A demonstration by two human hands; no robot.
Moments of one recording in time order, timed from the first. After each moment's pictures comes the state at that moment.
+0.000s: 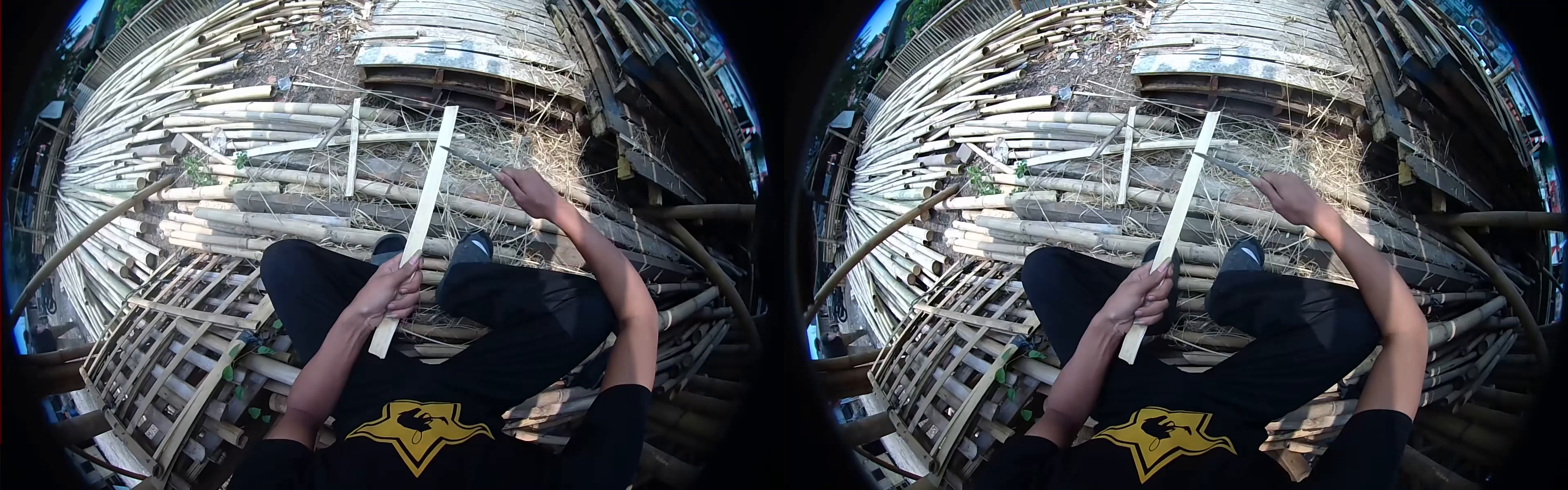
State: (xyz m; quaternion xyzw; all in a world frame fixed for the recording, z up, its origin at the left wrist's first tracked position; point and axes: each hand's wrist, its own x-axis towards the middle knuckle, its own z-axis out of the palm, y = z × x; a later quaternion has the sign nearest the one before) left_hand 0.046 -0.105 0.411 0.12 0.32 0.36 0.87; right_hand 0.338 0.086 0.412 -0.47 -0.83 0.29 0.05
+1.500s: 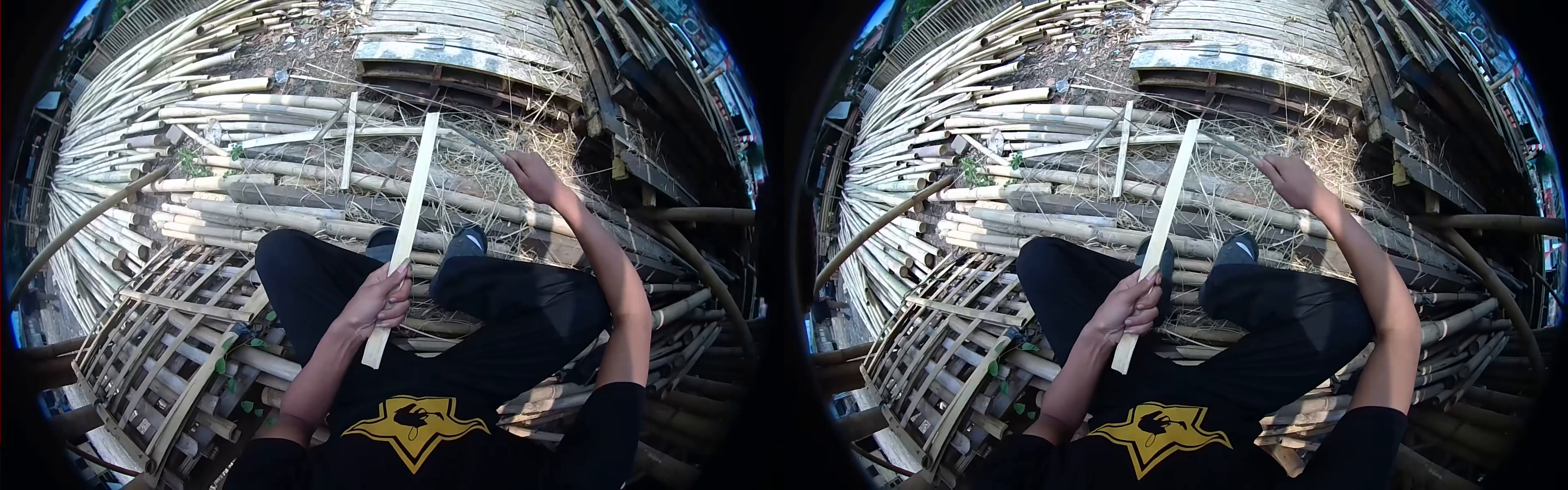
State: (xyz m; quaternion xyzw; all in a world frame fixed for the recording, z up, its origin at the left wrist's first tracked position) left_hand 0.041 -0.134 0.419 0.07 0.32 0.38 0.86; right_hand 0.340 0.101 0.419 -0.46 -0.84 0.26 0.09
